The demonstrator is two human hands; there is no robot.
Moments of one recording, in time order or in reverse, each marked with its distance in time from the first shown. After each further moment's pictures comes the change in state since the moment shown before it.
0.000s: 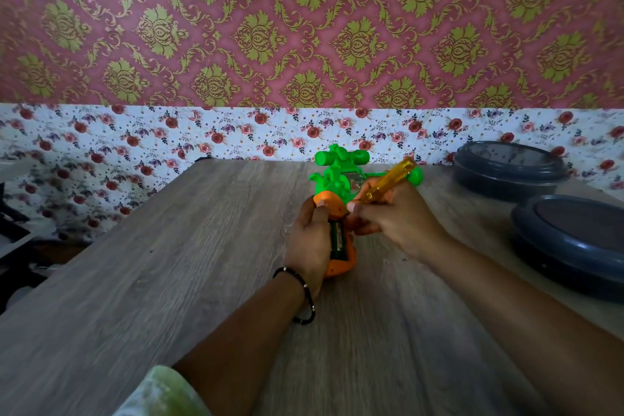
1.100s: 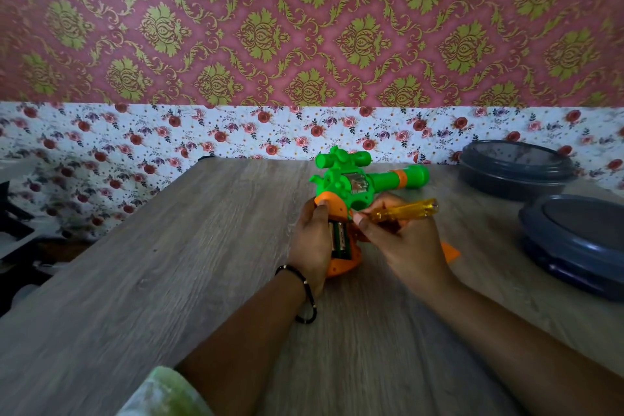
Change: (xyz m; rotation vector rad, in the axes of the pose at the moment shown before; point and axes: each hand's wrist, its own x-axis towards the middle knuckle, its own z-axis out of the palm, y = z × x) left_hand 0.002 0.000 0.001 -0.077 0.009 -0.112; right_hand -0.023 0.030 0.012 -0.035 0.228 -0.319
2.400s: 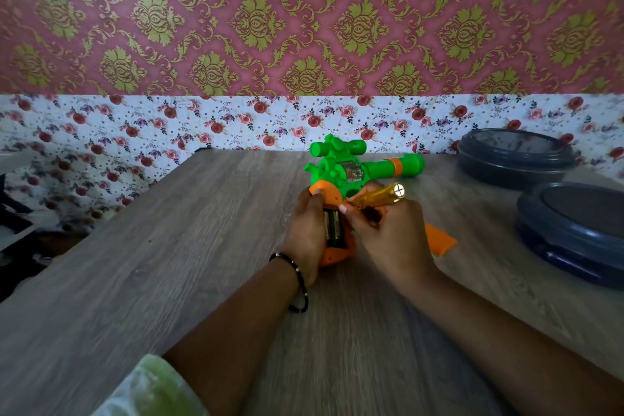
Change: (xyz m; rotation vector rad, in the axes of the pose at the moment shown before) left_hand 0.002 0.001 -0.004 -0.009 -0.061 -0.032; right_hand -0.002 -0.015 0.010 -0.376 0.061 -0.108
